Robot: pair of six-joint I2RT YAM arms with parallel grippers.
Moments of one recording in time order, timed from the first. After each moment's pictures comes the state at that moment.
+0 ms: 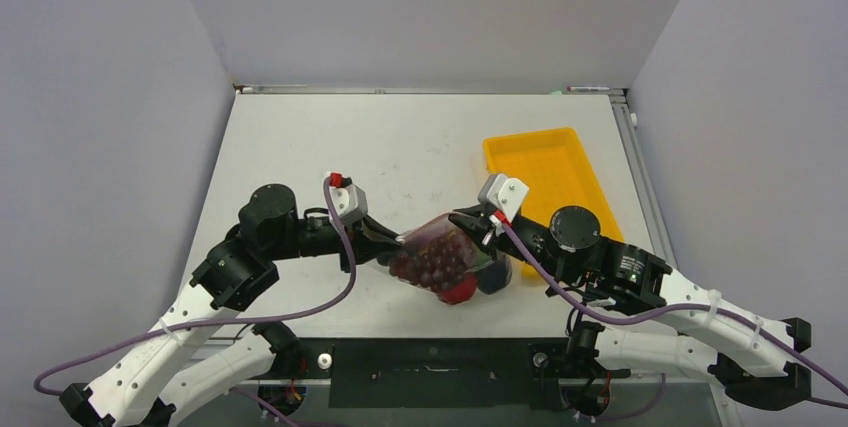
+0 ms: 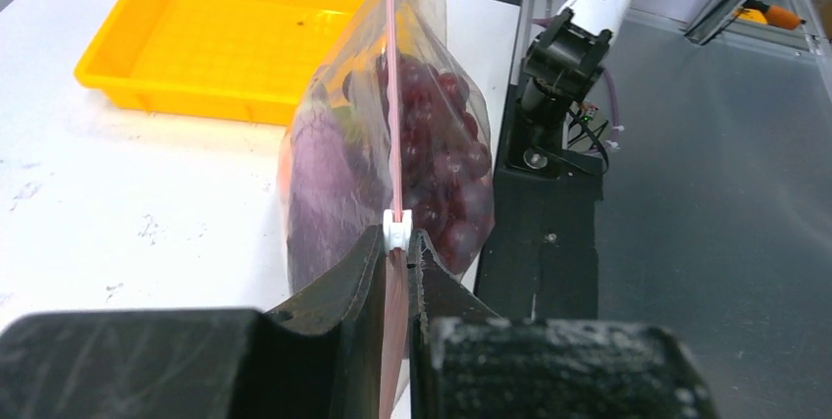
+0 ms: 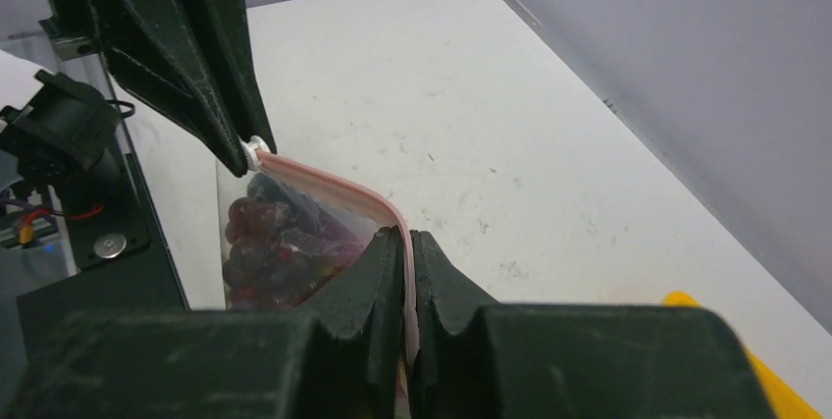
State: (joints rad) left arm -0.71 0.75 0.93 -0.38 0.66 -0.02; right arm 1.15 0.83 1.07 -0.35 0.12 -0.16
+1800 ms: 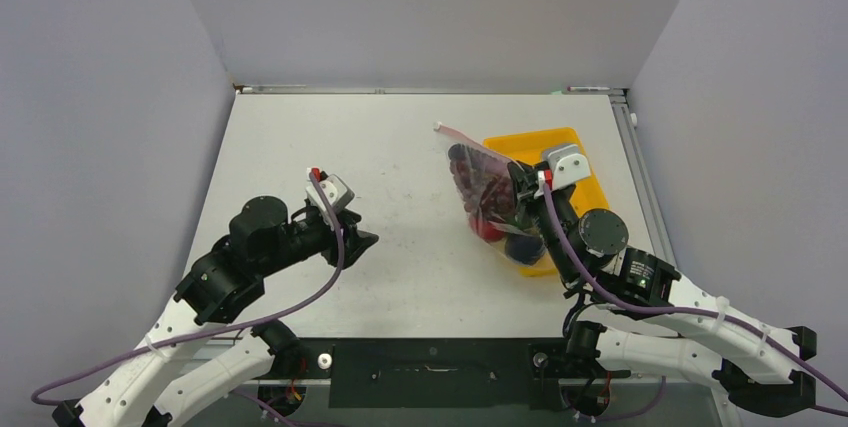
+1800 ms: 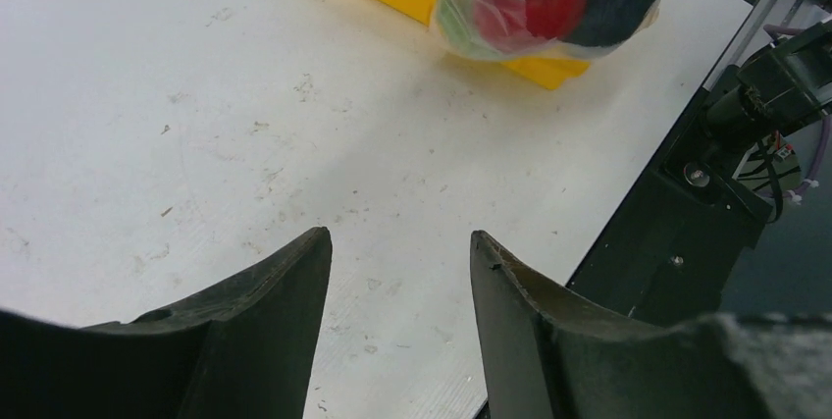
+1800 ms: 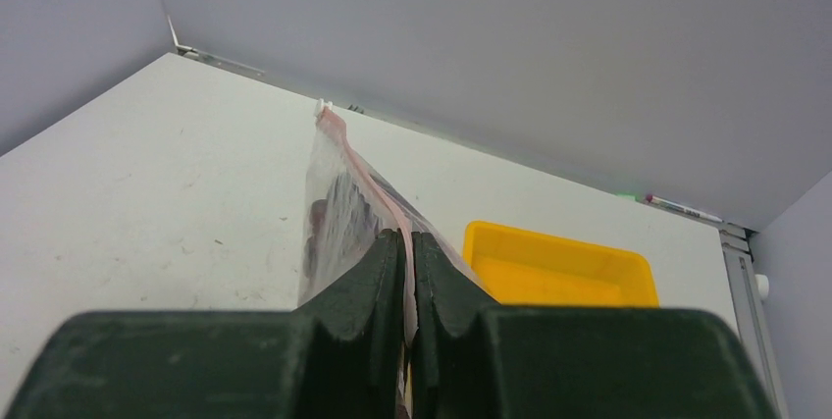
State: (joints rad) left arm -0.71 0.67 0.93 -0.58 0.19 -0.06; right arm 1.14 0.77 1.01 -0.17 0.76 -0.15
